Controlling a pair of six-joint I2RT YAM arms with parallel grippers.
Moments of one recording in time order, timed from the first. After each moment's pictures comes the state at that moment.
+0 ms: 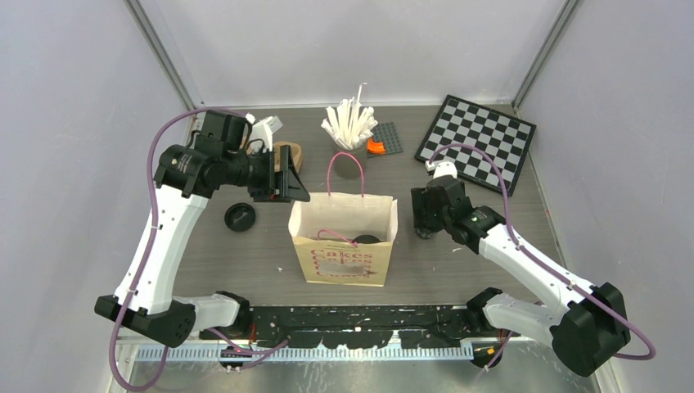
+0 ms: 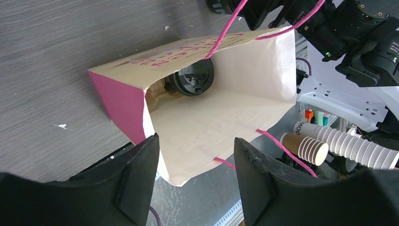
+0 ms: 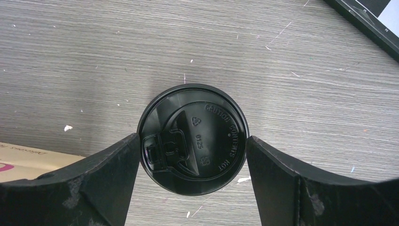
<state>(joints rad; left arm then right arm) -0.36 1.25 1.67 -1.30 0.53 -0.39 0.53 1.06 0.74 -0.48 0.34 0.26</state>
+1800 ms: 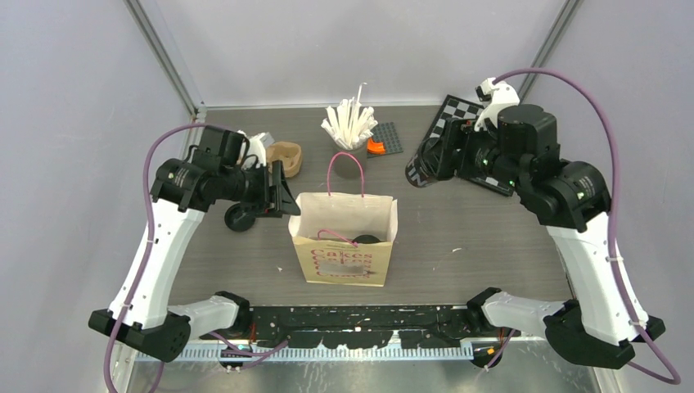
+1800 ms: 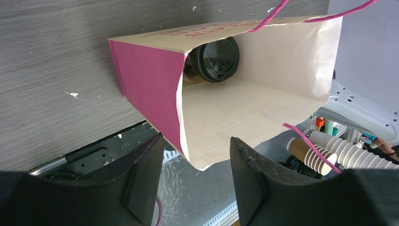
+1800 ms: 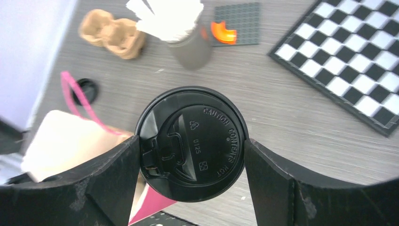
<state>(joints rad) -0.36 1.17 1.57 -1.35 0.44 -0.44 0.52 1.14 1.76 -1.10 0.15 0.32</state>
